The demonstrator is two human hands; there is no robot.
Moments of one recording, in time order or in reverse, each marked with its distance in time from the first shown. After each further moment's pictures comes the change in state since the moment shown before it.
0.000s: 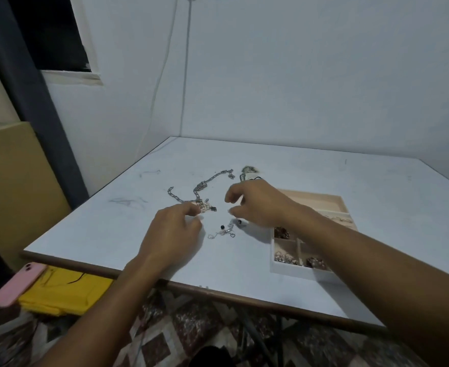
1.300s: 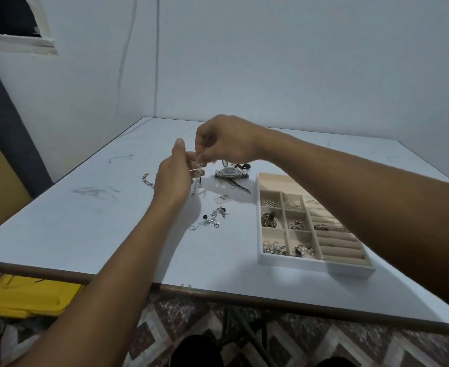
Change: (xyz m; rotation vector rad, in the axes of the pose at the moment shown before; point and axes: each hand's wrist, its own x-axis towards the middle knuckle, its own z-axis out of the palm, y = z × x) left_hand 0.070 0.041 0.029 -0.755 0.042 -0.221; right_hand 0.053 -0.019 -0.055 0.026 -0.026 -0.074
